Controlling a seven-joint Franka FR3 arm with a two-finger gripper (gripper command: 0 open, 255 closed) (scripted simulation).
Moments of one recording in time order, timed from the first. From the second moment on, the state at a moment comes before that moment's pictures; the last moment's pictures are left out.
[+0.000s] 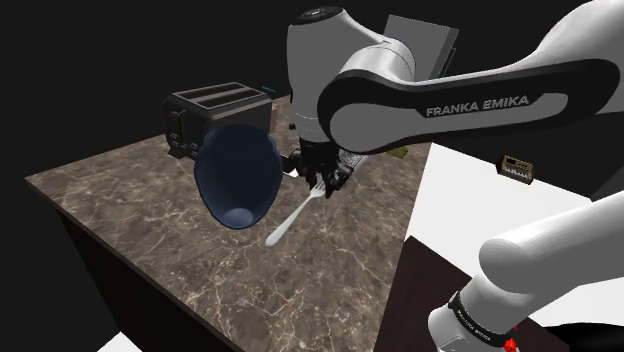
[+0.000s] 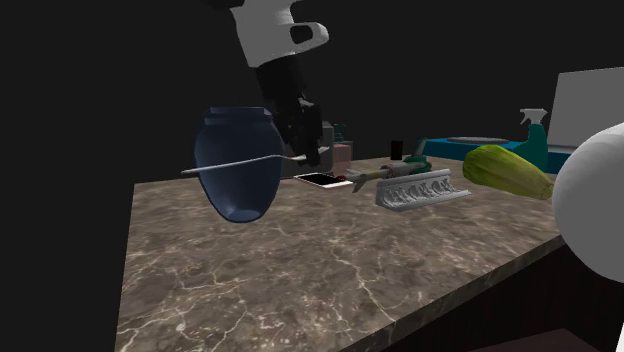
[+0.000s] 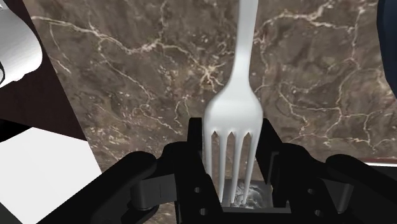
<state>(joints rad) -0.50 -0.37 0.99 -2.16 0.03 1.81 1.72</state>
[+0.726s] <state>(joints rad) -0.49 -0.39 0.95 -2.04 0.03 1.67 1.69</state>
